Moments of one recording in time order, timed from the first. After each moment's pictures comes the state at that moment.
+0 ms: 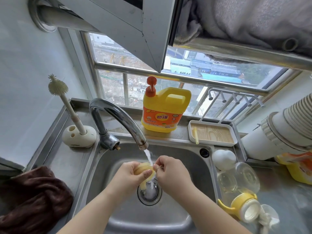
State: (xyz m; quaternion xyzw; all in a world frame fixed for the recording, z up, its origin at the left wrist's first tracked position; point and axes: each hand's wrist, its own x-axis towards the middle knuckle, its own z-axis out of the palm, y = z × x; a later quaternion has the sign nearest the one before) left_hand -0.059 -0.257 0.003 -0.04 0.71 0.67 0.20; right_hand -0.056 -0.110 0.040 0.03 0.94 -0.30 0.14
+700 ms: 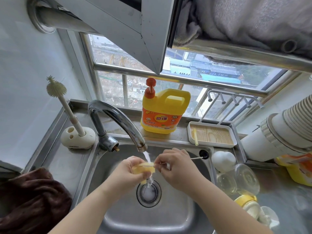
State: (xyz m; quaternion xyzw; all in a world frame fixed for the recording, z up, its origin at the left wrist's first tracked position) left_hand -0.071 -0.264 0.004 0.01 0.73 0.65 0.22; right_hand -0.071 -0.088 0.057 -0.15 0.96 -0.24 0.08
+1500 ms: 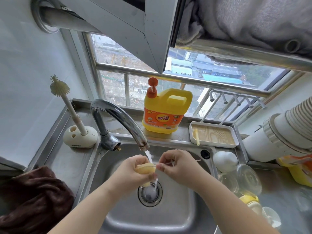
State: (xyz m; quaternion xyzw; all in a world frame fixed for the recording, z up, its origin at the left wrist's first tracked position) left_hand -0.068 -0.260 0.025 0.04 0.75 0.62 0.22; right_hand -0.075 -0.083 0.061 -0.08 0.92 -0.34 0.17
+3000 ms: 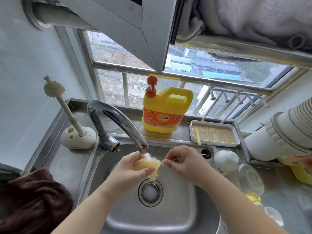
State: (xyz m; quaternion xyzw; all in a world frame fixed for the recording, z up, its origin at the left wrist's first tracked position) left_hand -0.075 -0.259 0.022 0.00 0.70 0.69 0.21; right_hand -0.086 -0.068 0.061 -0.10 0.93 -0.33 0.14
